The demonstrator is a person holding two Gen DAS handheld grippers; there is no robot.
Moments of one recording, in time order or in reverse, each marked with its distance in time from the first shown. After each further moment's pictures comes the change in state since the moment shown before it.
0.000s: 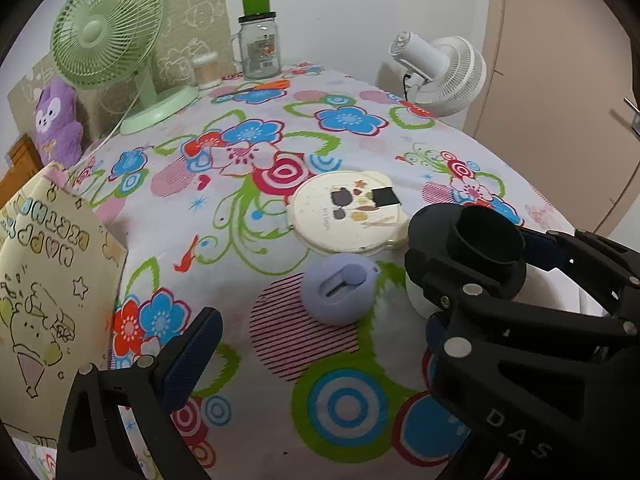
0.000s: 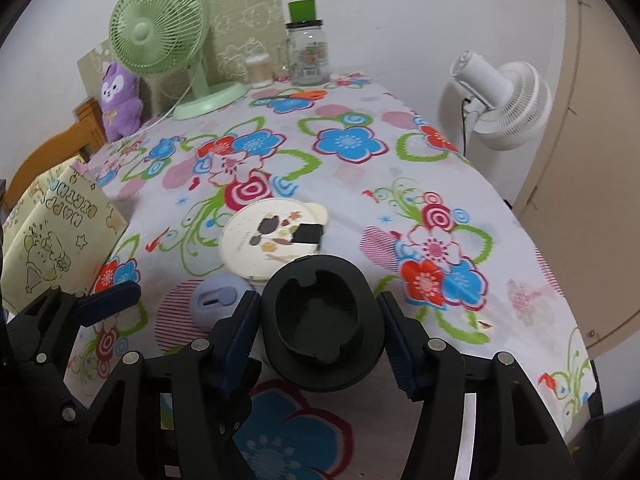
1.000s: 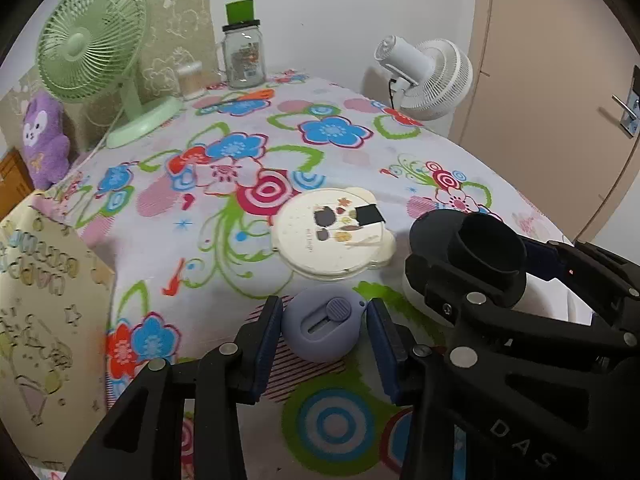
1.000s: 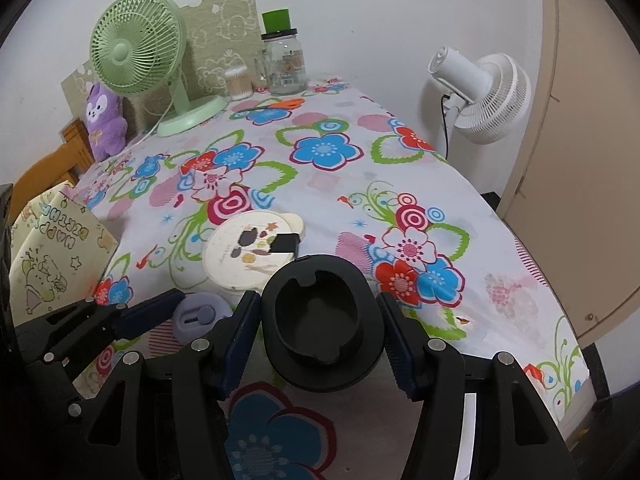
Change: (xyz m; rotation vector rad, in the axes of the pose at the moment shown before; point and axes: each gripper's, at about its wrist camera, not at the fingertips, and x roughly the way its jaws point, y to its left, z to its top) left arm -0.003 -0.001 0.010 0.020 -0.017 -0.037; right arm -0.009 -0.005 0.002 0.061 -0.020 -0.024
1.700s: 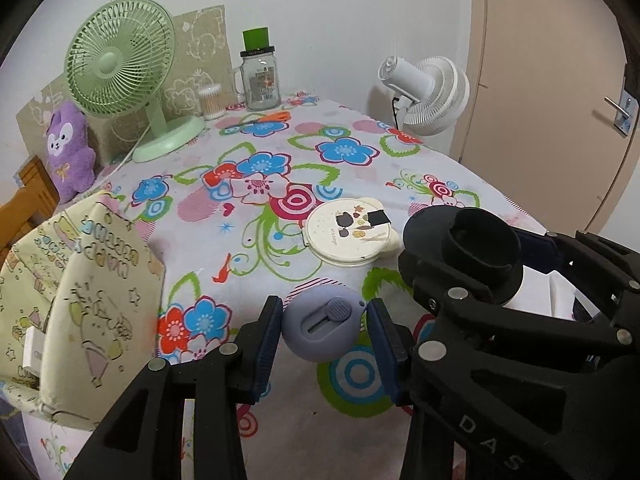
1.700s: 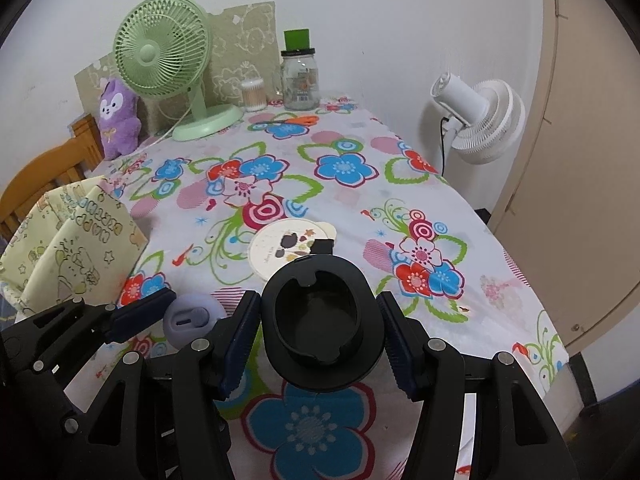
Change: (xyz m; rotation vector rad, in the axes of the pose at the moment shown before) left arm -0.046 0.012 -0.015 0.016 -0.060 0.027; right arm -0.039 0.037 -0.005 -0.043 -0.045 -0.049
